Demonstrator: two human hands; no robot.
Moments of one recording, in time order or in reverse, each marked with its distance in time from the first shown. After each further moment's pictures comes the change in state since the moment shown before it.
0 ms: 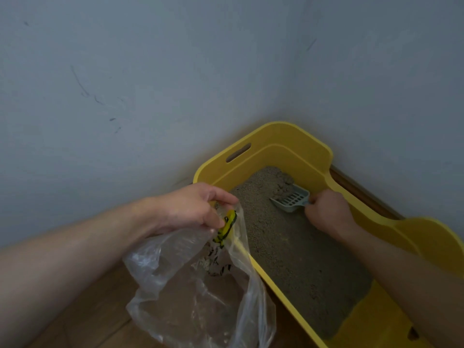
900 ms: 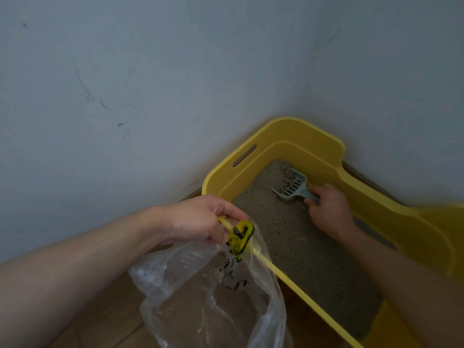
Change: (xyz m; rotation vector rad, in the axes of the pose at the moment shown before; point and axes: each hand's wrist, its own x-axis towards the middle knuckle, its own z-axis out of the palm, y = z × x) left_hand 0.002 -0.010 -0.008 -0.025 -0.134 -0.067; right_hand 0.029 -0.014 0.033 0.156 0.130 -0.216
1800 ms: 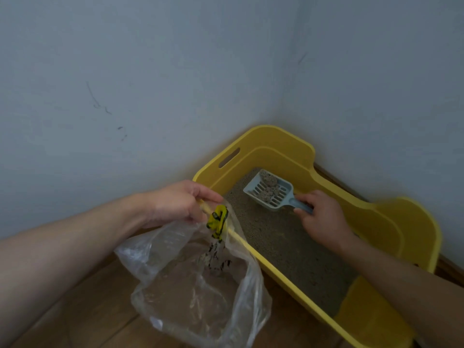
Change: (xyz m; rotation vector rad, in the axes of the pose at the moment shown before) left_hand -0.011 0.000 -0.009 -0.077 0.150 0.046; right_hand -0.062 -0.005 -0.049 0.073 0.008 -0.084
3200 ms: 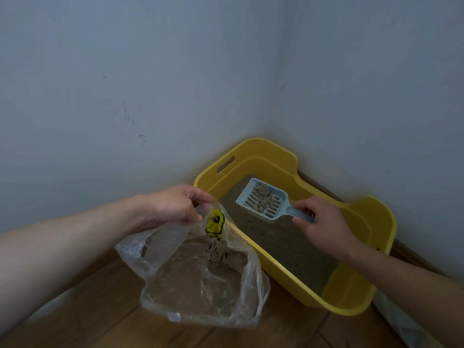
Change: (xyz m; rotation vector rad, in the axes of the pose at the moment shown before) left_hand -0.050 0.006 0.016 0.042 0.083 0.023; right_hand -0.069 -0.038 -0.063 0.044 0.002 -0.043
